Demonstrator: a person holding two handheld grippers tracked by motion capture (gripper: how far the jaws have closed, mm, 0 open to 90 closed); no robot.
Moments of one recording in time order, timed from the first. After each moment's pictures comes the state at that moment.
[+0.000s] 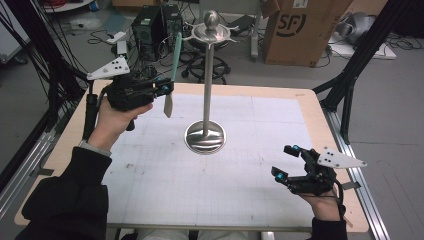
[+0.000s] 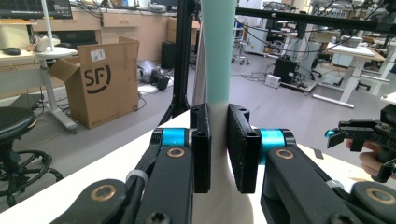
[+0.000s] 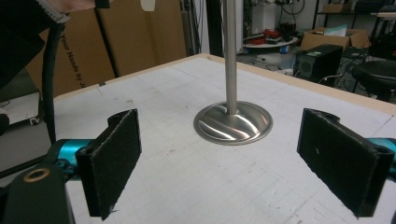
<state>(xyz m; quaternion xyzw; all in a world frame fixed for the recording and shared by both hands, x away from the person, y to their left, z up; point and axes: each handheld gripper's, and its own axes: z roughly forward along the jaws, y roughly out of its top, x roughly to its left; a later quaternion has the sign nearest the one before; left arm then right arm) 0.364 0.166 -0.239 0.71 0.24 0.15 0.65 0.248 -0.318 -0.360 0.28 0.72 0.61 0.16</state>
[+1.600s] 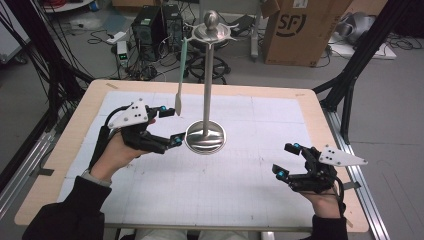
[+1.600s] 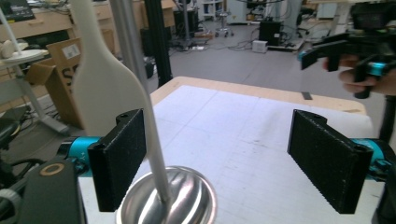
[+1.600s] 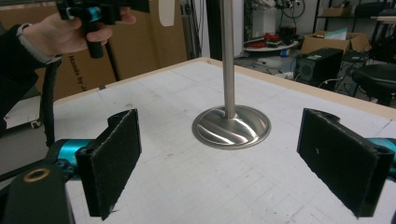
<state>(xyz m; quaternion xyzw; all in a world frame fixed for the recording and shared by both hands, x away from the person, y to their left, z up) 0.317 0.150 -0.309 0.75 0.15 0.17 0.62 0.253 -0.320 -0.360 0.27 0.72 0.62 0.15</state>
